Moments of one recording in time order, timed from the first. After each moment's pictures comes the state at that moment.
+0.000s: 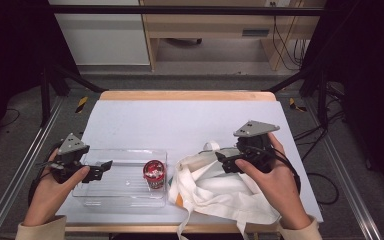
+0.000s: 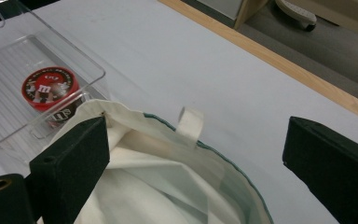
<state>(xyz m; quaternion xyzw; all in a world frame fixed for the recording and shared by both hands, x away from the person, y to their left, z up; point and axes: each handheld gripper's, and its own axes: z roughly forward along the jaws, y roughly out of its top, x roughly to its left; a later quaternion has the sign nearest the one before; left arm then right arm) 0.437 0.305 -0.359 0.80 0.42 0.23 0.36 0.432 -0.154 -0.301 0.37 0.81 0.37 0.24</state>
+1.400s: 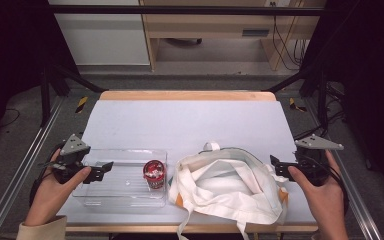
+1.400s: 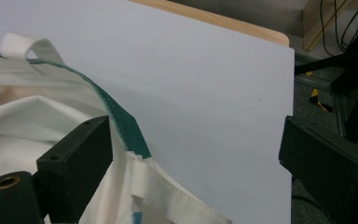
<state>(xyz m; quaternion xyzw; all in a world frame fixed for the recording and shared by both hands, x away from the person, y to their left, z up) 0.439 0.303 -0.364 0.80 0.42 0.23 0.35 0.419 -0.278 -0.344 0.51 0.74 0.34 0.29</state>
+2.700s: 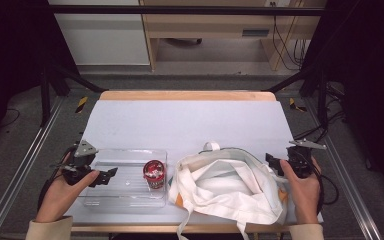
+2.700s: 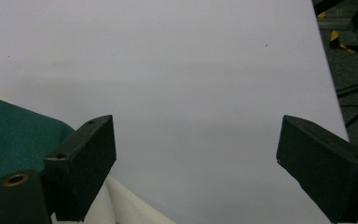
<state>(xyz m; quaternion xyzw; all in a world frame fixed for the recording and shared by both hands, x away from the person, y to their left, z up) 0.449 0.296 -0.393 0.83 0.42 0.21 0.30 0.475 -0.300 -0.435 0.61 0.67 0.35 0.23</state>
